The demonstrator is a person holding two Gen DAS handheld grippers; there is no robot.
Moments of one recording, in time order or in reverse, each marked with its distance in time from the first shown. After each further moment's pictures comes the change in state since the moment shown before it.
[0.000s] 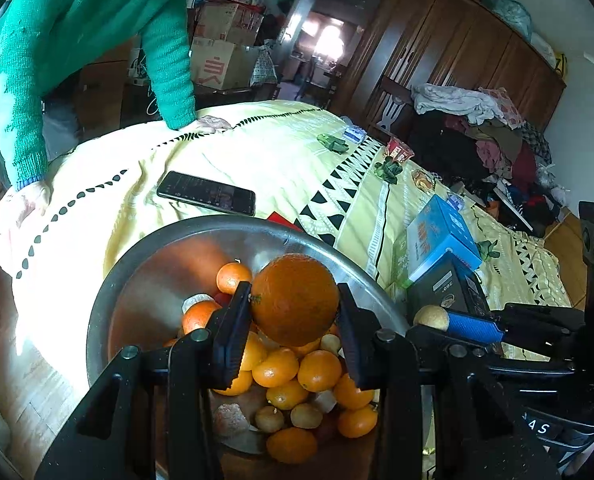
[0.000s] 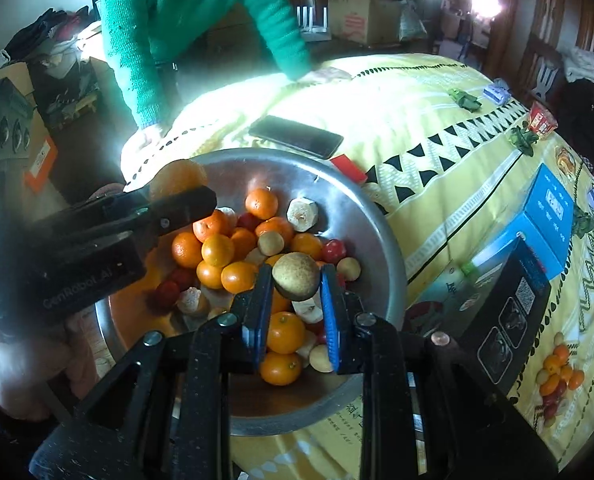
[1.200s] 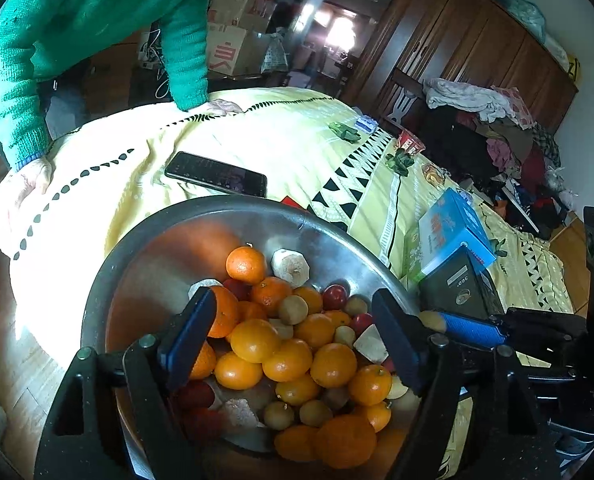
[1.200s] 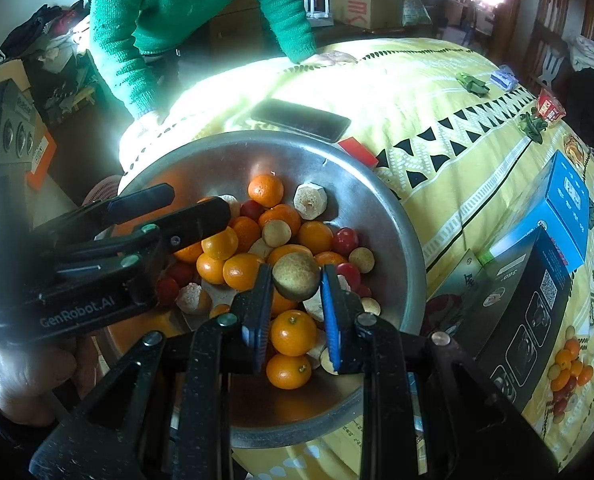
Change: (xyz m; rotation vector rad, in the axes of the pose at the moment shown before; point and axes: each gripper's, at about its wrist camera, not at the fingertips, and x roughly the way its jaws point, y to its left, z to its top) left arm 0.011 0.009 -0.008 -0.042 0.035 0.022; right arm 0.017 0.002 0.001 0.017 0.038 0.012
